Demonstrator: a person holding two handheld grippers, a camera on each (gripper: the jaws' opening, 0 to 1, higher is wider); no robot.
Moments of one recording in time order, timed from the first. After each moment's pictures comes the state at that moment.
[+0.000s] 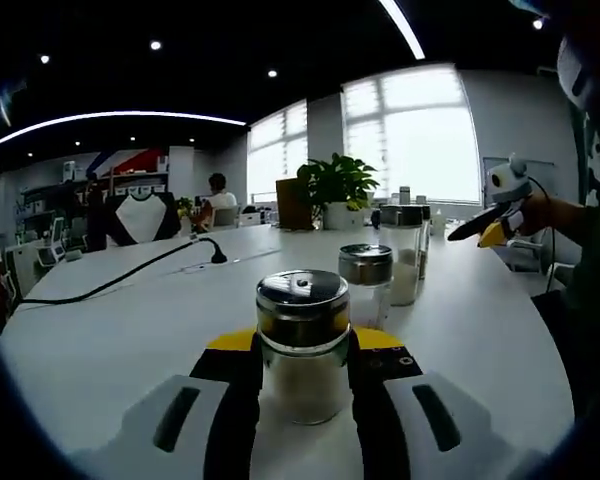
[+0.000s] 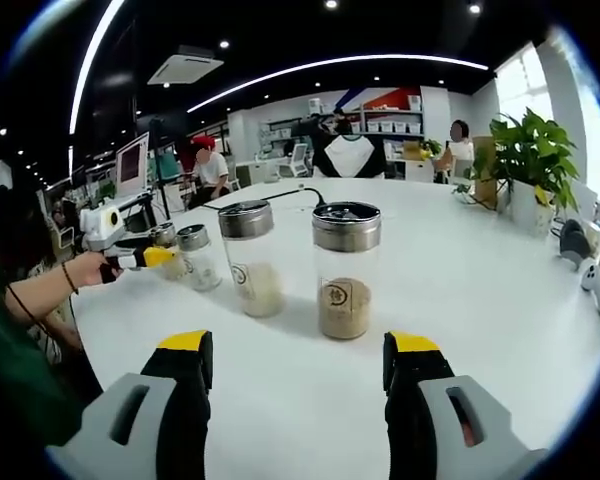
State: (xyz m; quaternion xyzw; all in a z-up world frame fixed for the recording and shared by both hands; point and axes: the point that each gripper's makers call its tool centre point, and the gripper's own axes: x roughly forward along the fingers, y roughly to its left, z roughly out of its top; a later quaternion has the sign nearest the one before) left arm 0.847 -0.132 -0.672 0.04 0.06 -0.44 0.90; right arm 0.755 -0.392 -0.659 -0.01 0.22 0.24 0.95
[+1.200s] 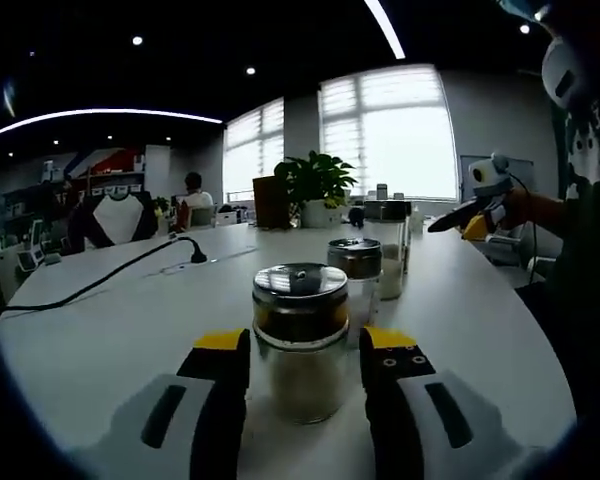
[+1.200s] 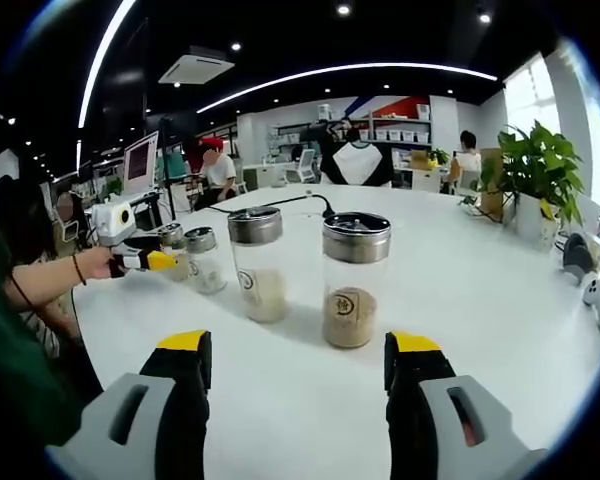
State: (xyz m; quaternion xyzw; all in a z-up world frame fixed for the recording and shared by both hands) left arm 0.843 -0.139 -0.674 0.03 0.06 -0.48 0.88; right arm 0.756 -0.387 -0.654 -0.02 0.20 0.25 0.95
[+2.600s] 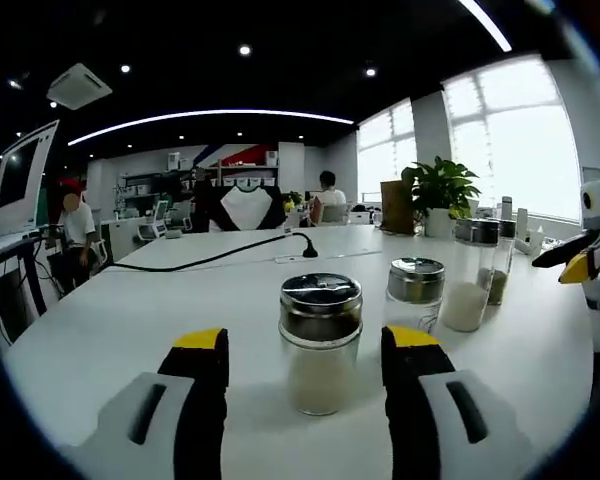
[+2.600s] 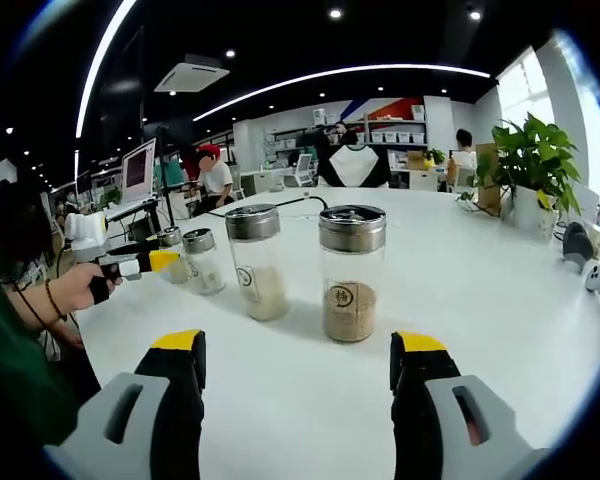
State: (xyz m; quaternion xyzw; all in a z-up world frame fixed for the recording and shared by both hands) left arm 0.845 -0.108 -0.666 0.00 0.06 -0.17 0.98; right arm 0.753 -0.389 -0.663 -0.01 0.20 0.24 0.95
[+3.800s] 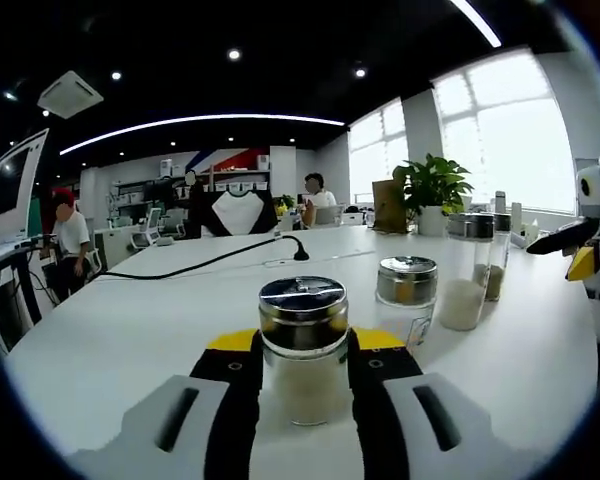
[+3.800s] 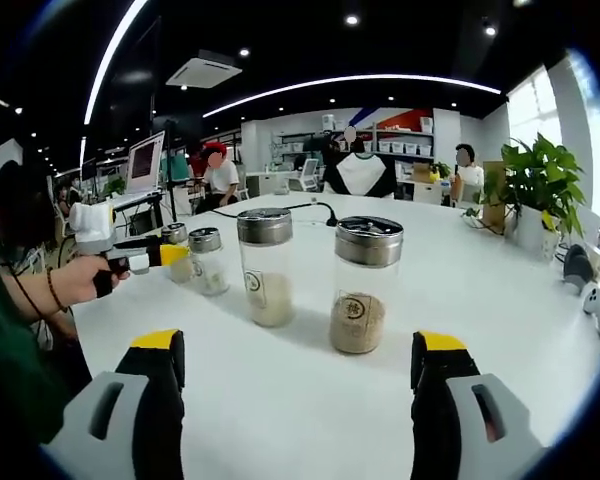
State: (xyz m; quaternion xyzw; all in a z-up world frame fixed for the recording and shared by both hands) left arm 0.853 -0.119 -0.670 0.02 0.06 -0.20 0.98; right arm 0.757 -0.378 -0.657 -0.04 0.18 0.25 0.95
